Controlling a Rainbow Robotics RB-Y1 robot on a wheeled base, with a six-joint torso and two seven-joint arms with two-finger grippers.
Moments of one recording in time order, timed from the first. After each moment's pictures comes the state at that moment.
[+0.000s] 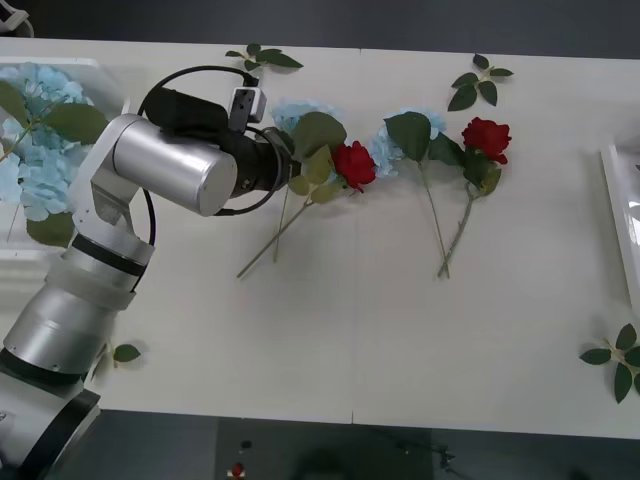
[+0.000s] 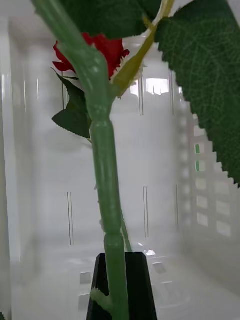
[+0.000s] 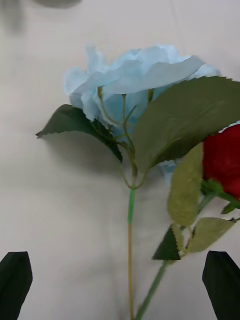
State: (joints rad) right arm -0.01 -1.25 -0.20 -1.40 -1.17 0.98 1.67; left arm -0.61 0.29 -0.28 -1.53 0.35 1.09 -1.30
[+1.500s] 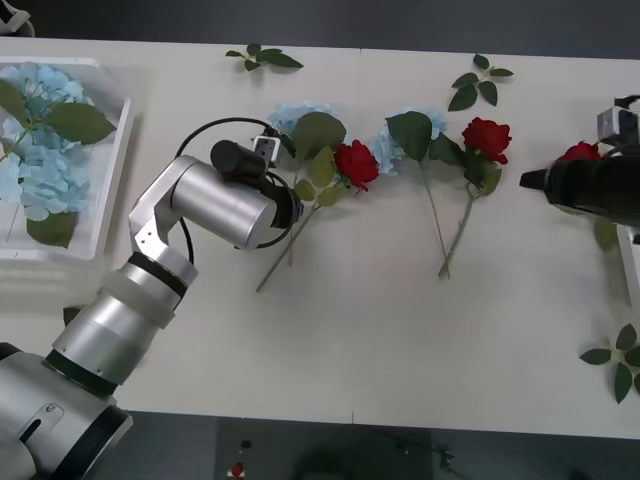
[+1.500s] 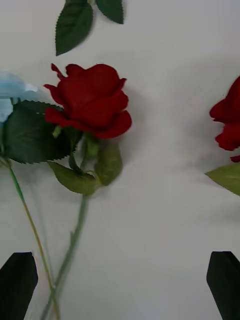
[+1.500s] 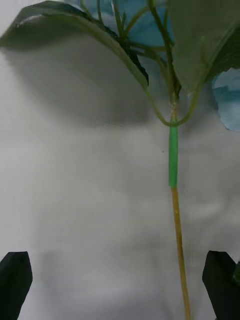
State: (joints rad) right arm -0.30 -0.81 0.05 -1.68 -0.85 1.03 1.17; left arm -0.63 0.19 -0.36 -1.27 0.17 1.01 -1.25
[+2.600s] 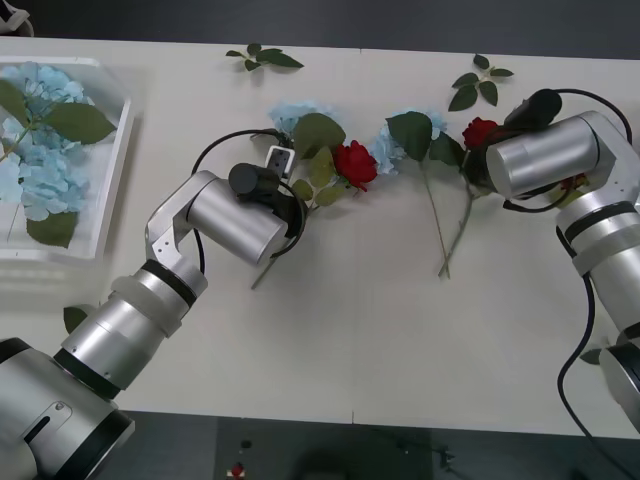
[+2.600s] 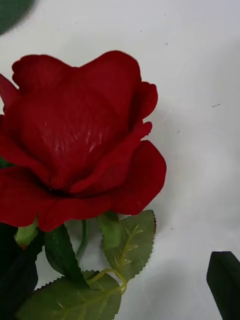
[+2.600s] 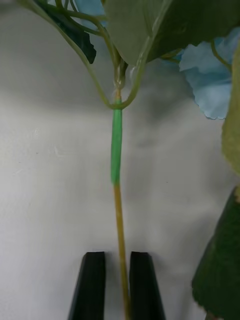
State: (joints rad) right arm -0.73 -0.41 0.19 -1.06 -0.19 1.03 0.91; left arm -0.64 0.19 -0.44 -1.19 0.14 0.89 -1.25
